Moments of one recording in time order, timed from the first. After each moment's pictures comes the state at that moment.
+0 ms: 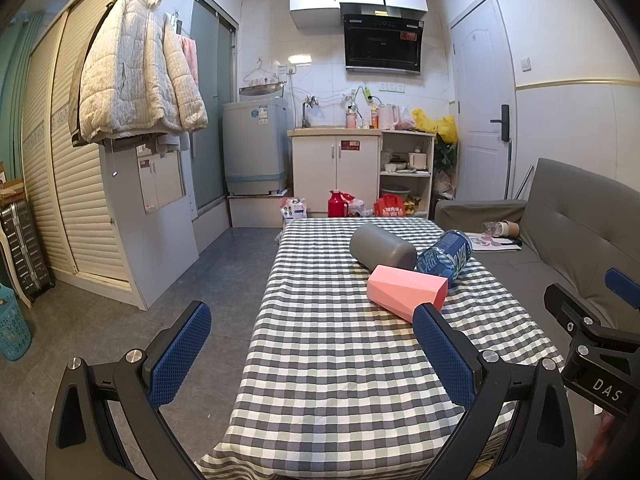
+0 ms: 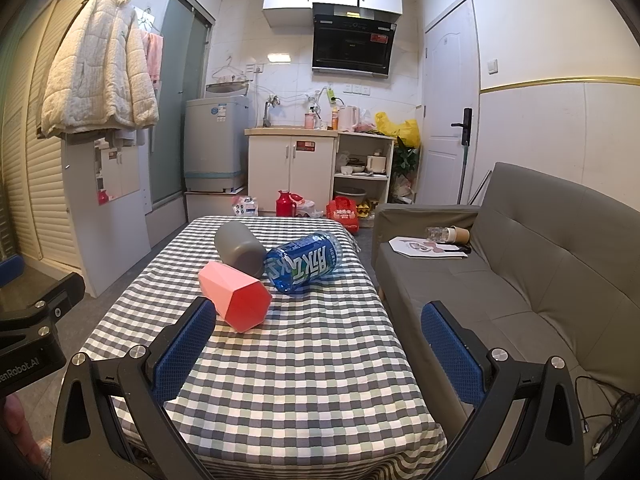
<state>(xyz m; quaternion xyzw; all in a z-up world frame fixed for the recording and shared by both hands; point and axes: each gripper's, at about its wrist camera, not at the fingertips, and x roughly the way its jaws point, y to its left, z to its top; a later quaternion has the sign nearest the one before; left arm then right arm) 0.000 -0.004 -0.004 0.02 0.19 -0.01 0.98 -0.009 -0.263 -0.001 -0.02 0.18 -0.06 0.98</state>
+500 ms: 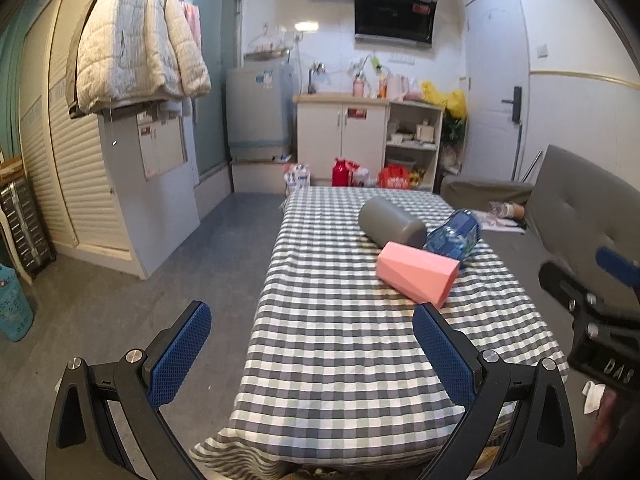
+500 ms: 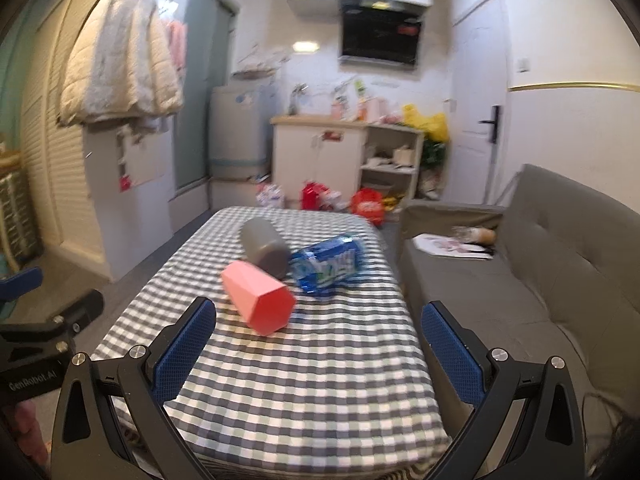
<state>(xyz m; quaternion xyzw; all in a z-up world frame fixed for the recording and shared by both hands) 0.023 0.006 -0.002 0.00 0.26 0.00 0.96 0.029 -0.249 0.013 -0.04 0.22 0.01 0.97</state>
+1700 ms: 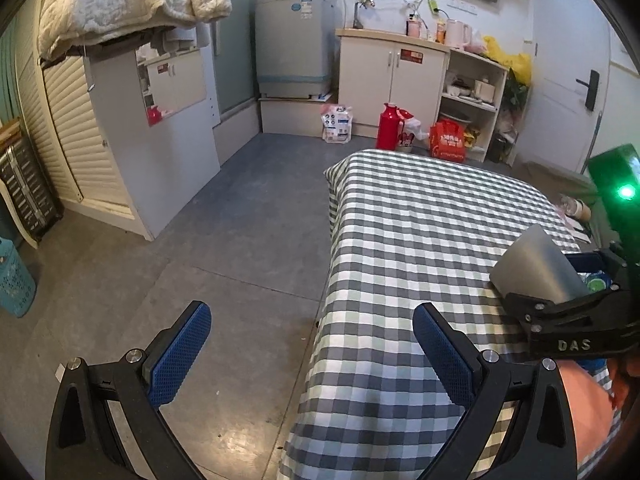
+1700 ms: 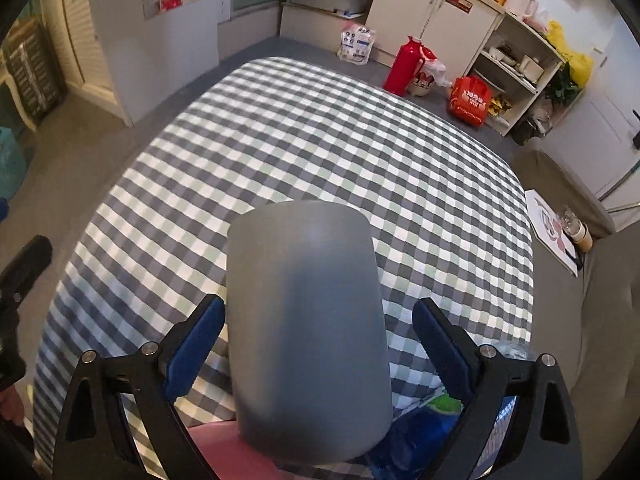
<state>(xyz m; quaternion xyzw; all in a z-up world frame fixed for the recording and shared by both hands) 0.251 0.061 -0.049 -0.02 0.38 0.06 0.92 0.368 -0.172 -0.081 -0.18 0.51 0.11 0.84</state>
